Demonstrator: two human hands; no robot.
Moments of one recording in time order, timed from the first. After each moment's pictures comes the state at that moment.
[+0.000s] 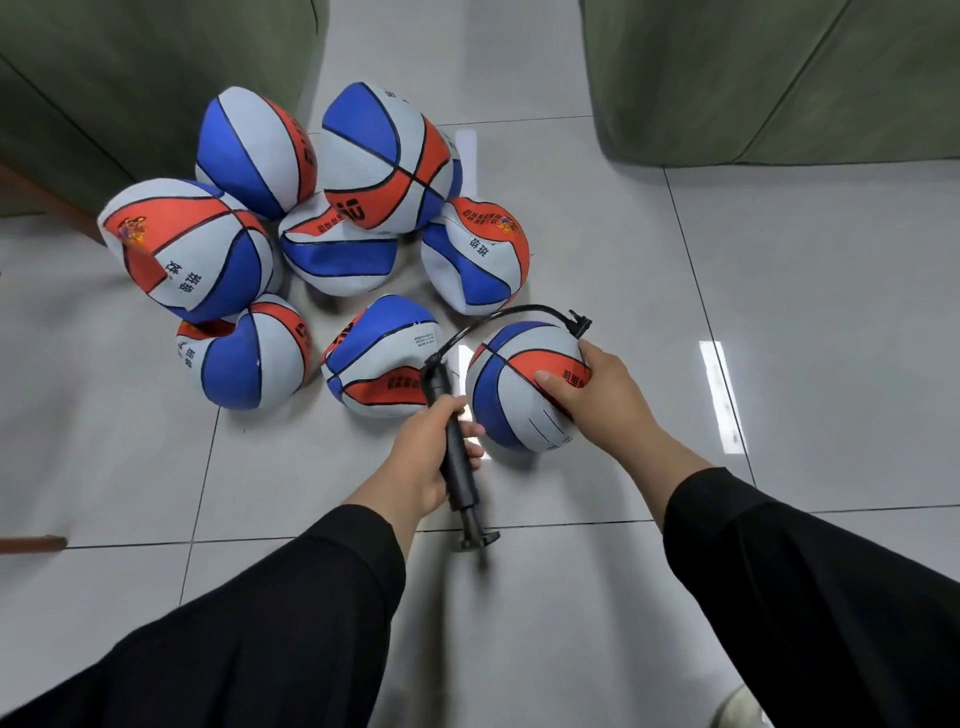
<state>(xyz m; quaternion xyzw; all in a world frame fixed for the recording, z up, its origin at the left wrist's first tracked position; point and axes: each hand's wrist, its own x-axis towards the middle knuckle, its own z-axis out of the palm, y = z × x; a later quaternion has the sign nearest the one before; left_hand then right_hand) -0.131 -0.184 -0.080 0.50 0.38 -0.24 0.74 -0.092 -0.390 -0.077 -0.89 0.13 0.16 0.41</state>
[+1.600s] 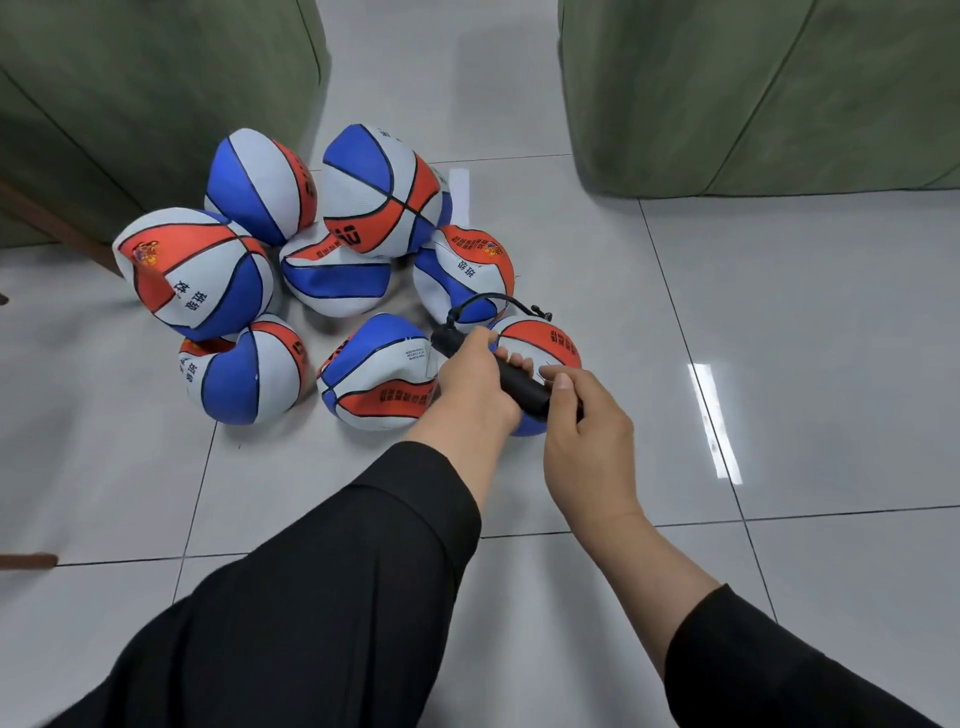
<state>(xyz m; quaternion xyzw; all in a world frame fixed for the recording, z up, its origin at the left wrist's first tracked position) -0.081 -0.265 0.002 0.33 0.45 -0.14 0.81 -0.172 -0.350 -0.001 -0.81 0.16 -0.06 0.56</state>
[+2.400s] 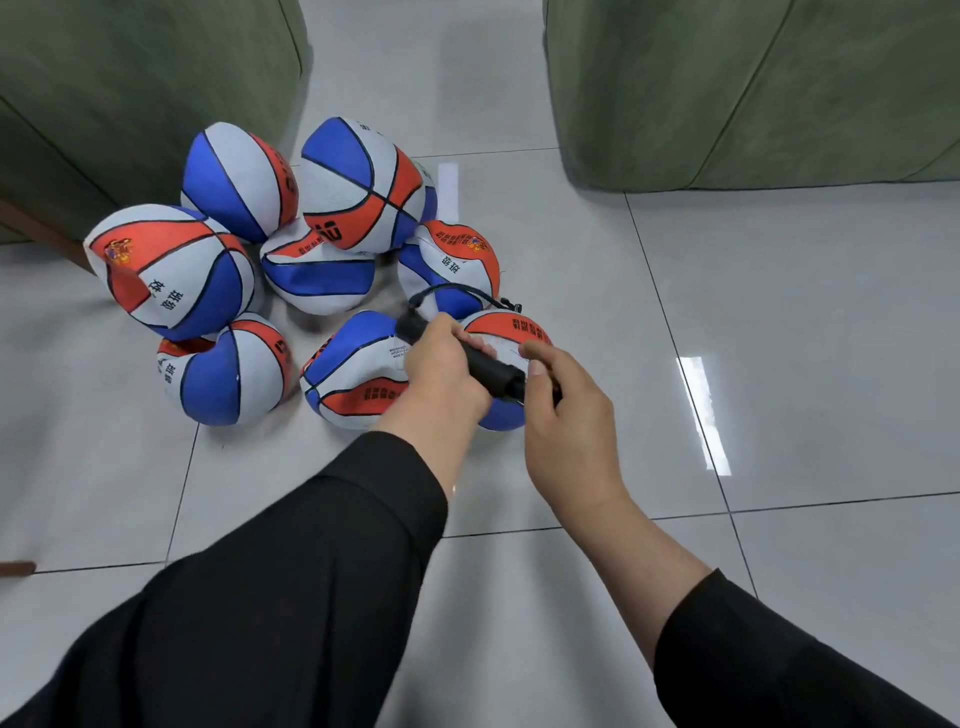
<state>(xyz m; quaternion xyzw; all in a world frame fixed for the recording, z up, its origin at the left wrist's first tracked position) -0.072 -0.253 0.004 0.33 0.44 -0.09 0.83 -0.163 -0.352 0.010 -0.82 0.13 -0.05 0.55</state>
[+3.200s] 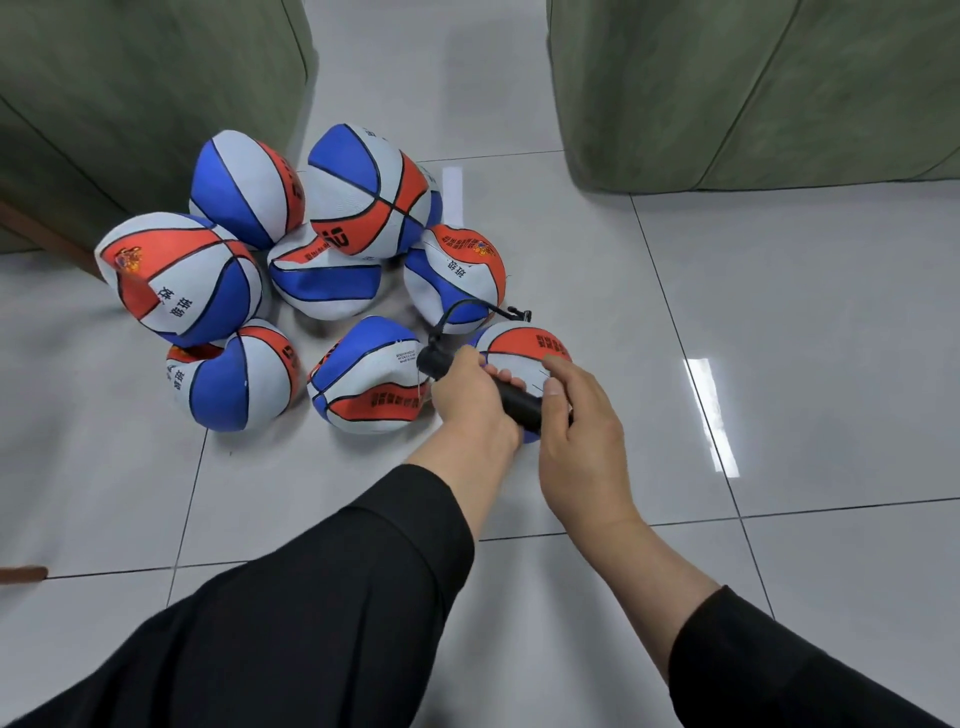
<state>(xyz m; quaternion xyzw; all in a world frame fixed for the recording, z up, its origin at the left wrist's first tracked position) -0.095 -0.280 -0.004 0.31 0.47 -0.09 0.82 -0.170 -0.355 -0.007 -0.83 0.14 -0.07 0.54</state>
